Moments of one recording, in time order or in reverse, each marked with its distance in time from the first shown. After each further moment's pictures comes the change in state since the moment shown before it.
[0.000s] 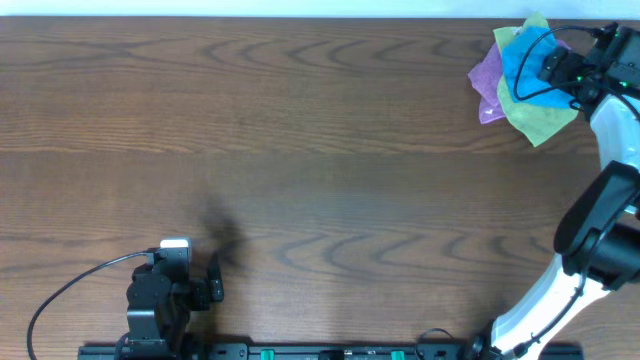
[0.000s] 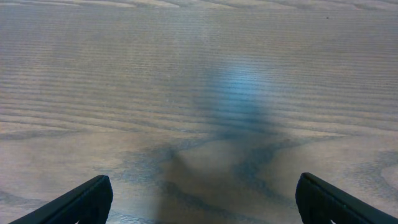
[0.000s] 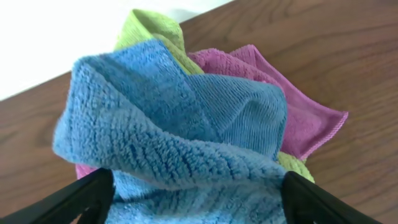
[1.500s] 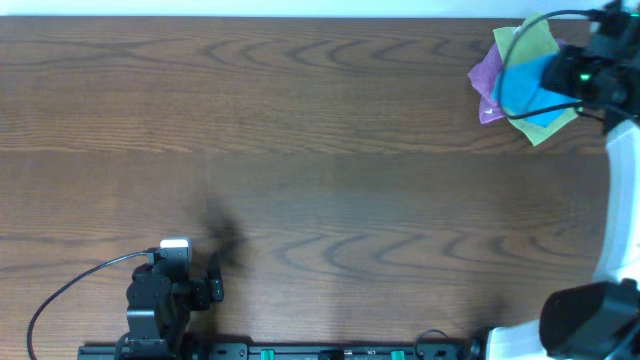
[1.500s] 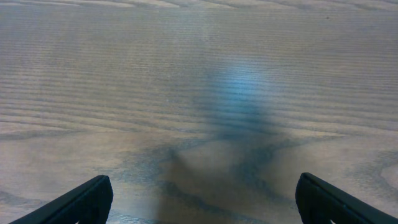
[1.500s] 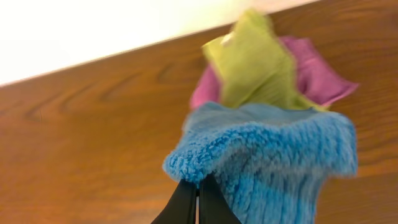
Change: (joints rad) left arm 0.000 0.000 0.000 0.000 0.000 0.000; right arm 0.146 -0.456 0.018 -0.524 -0.039 -0.055
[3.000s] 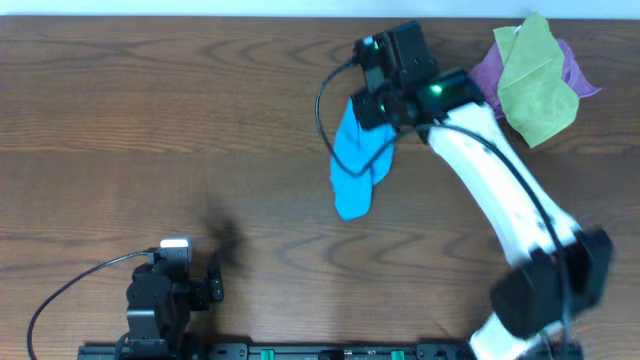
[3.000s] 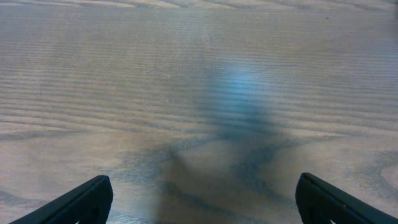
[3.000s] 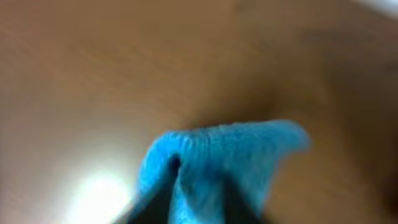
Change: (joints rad) left arm 0.000 0.000 0.000 0.000 0.000 0.000; right arm 0.655 0.211 -0.019 0.111 0.213 -0.098
